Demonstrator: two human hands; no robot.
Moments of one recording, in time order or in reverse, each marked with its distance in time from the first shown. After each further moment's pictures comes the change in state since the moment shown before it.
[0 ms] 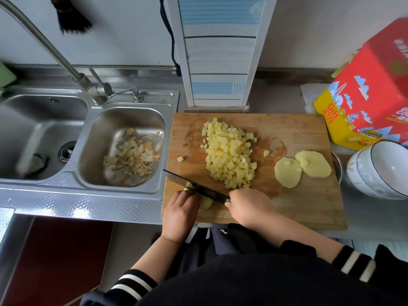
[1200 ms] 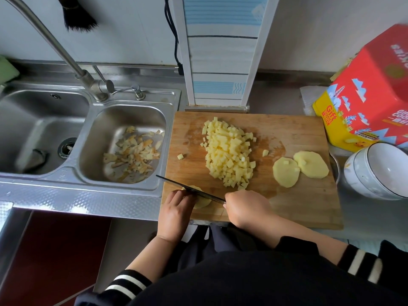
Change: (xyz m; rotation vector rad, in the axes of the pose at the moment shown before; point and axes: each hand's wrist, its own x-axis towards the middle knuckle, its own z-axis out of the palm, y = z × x) left_hand -0.008 -0.004 -0.005 0.029 0.017 0.003; right_hand -0.010 -0.007 0.006 -0.104 0.034 -0.050
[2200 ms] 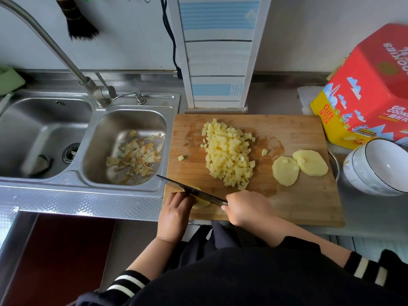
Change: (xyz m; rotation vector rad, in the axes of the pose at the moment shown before) left_hand -0.007 -0.004 -0.004 0.018 -0.063 0.004; right_hand -0.017 -0.001 -0.008 0.073 0.002 -0.046
